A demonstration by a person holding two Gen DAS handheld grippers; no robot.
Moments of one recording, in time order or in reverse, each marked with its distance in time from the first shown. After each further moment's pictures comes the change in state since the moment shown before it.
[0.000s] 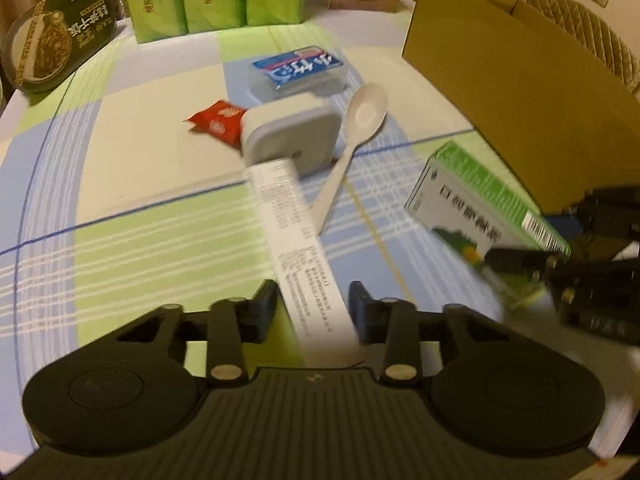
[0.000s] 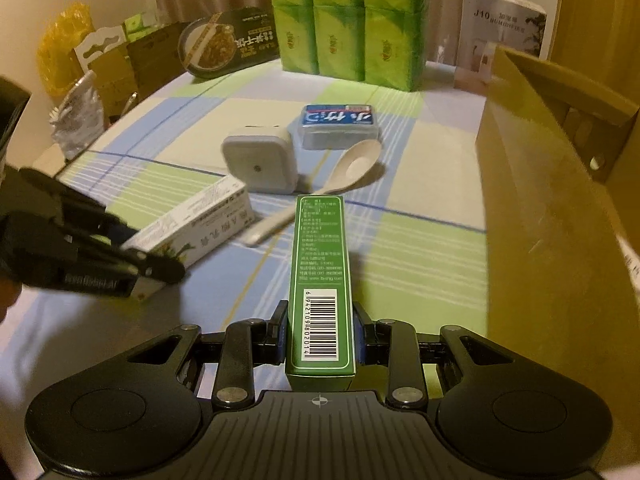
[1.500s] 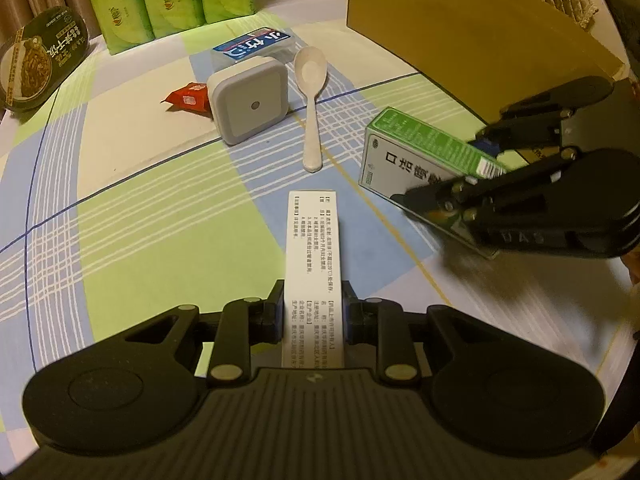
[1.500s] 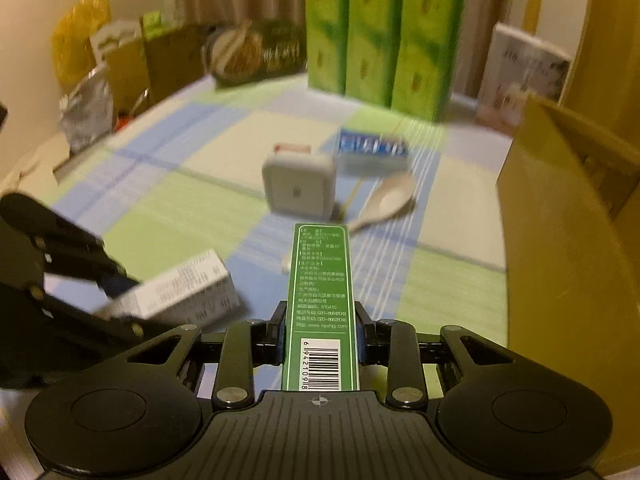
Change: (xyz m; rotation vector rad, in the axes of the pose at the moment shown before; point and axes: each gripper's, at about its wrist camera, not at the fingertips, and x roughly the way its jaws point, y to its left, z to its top) left arm -0.028 -0.018 -0.048 0.150 -0.007 -0.029; right arm -0.001 0.037 0.012 -0.083 -0.067 -0.048
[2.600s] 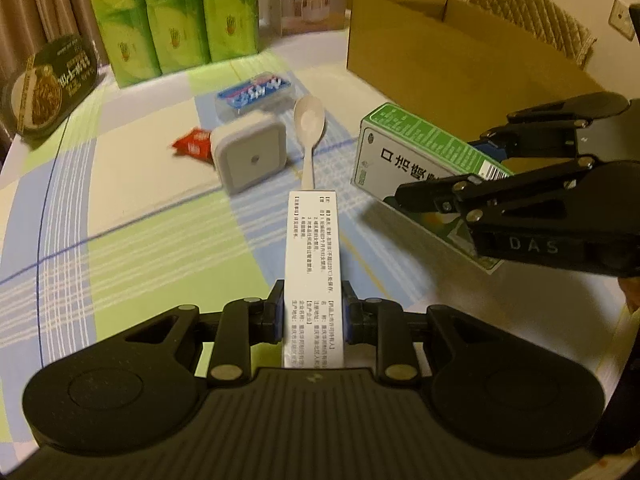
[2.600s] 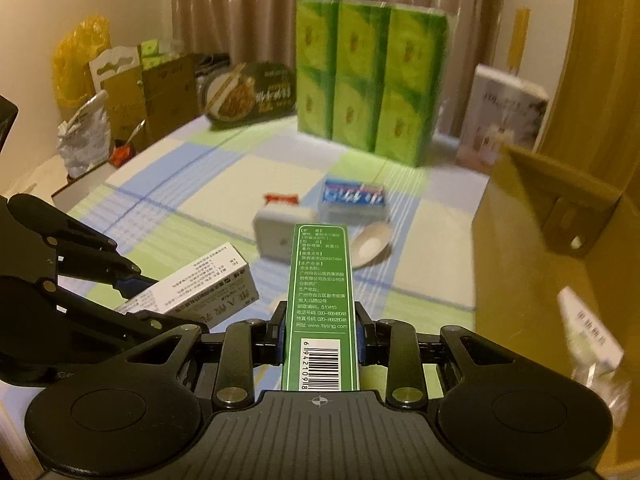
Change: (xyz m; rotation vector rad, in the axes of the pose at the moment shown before) left arm -0.023 -0.008 0.022 -0.026 -0.100 0.009; right arm -0.035 -0.006 0.019 -0.017 -0.092 -0.032
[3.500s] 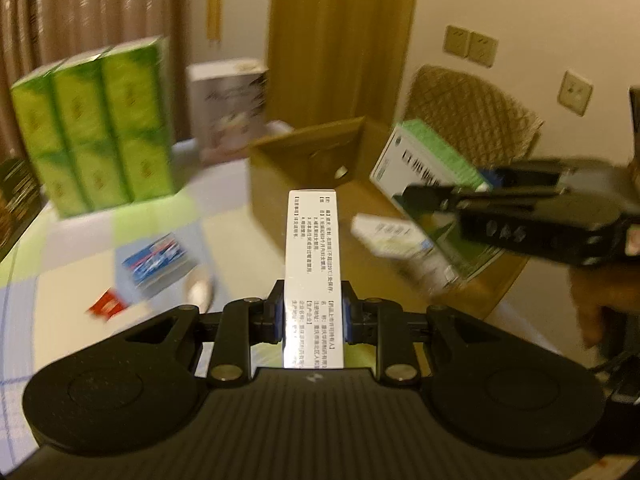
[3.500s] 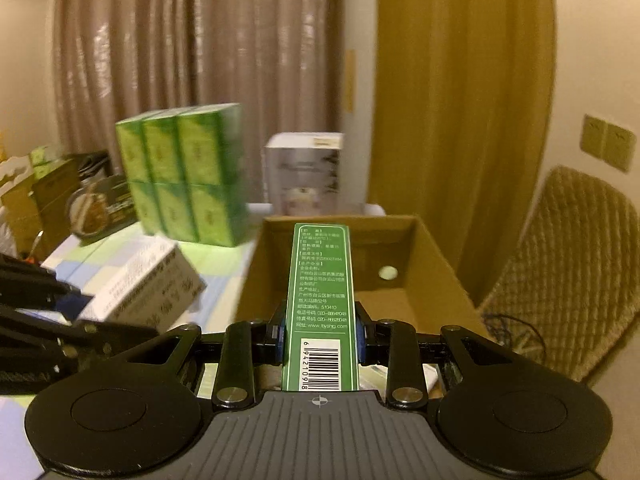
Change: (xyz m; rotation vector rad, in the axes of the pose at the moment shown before) left arm -0.031 -0.113 0.120 0.030 -0.230 -0.108; right arm -0.098 -0.158 0.002 0.251 -0.183 -0.256
